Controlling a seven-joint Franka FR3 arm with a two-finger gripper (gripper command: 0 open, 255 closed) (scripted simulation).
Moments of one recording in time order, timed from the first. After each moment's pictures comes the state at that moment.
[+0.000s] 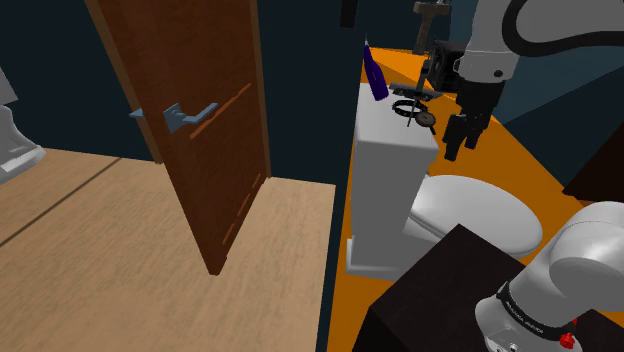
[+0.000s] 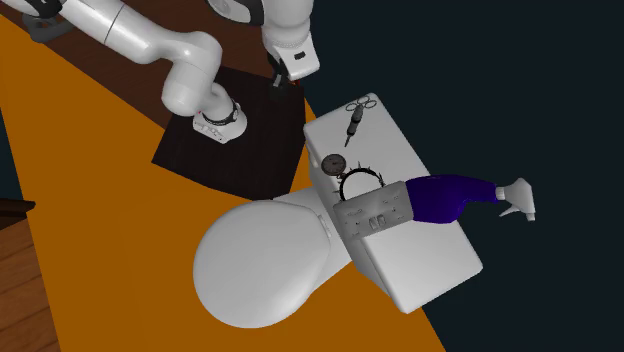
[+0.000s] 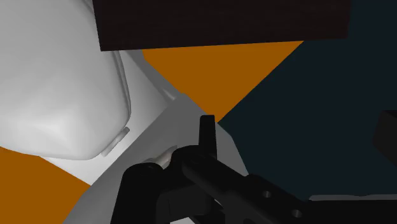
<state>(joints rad) -0.01 -0.77 0.01 -2.43 0.03 1.53 0.01</state>
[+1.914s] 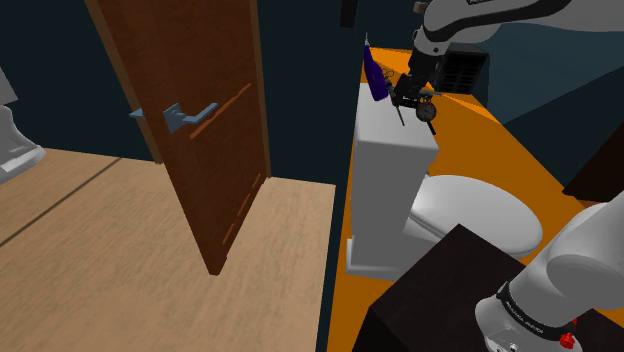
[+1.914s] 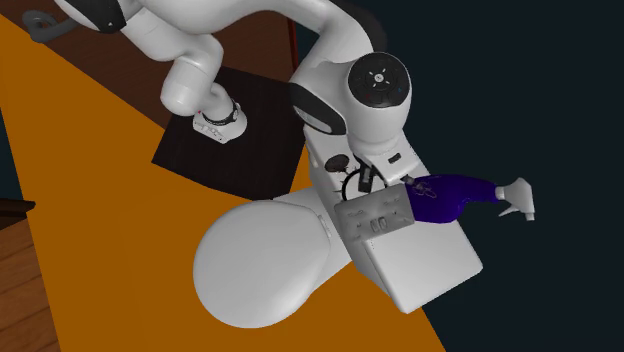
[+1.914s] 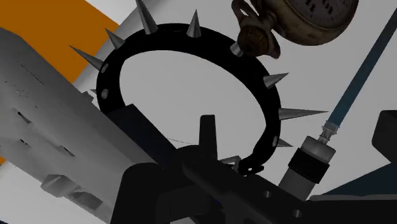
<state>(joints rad) -0.05 -0.14 -0.23 -1.97 0.04 2.01 -0.36</state>
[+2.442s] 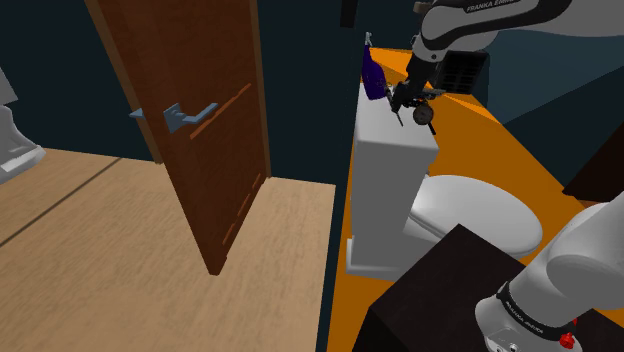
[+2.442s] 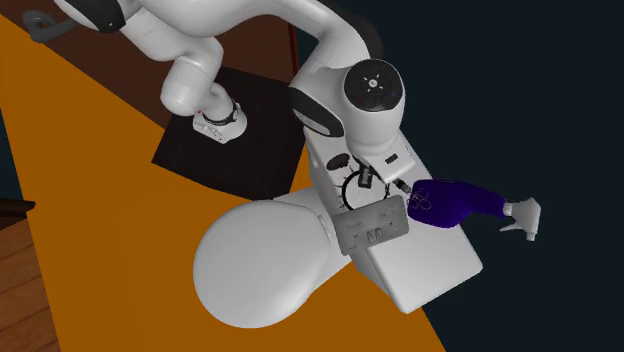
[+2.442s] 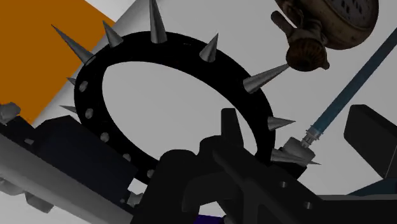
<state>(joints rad) -0.05 -0.14 -0.23 -2.02 0.05 2.07 -0.37</state>
